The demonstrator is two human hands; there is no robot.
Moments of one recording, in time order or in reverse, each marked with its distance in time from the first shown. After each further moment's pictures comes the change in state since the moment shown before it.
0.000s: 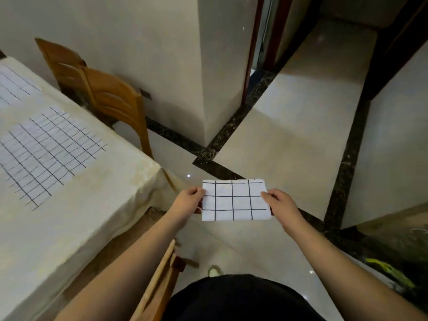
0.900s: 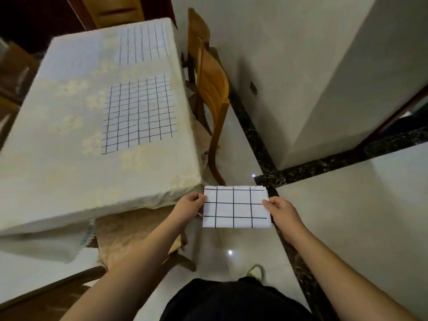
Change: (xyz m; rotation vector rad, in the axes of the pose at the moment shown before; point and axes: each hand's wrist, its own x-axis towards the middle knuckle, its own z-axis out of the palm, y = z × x) left_hand 0.099 0.034 -0.035 -0.298 0.525 -0.259; right_hand 0.239 -0.119 0.101 -0.263 -0.700 -0.093
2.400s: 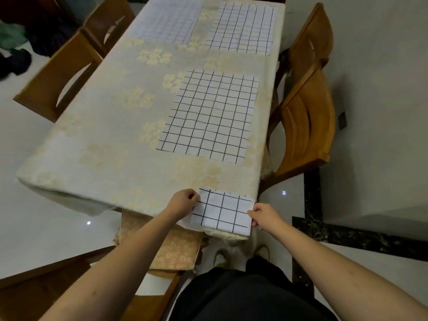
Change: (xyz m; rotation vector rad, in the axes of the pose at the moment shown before) left_hand 0.162 -0.039 -0.176 0.327 0.289 -0.108; right_hand 0.200 -0.129 0.205 -0.714 -0.527 0.048
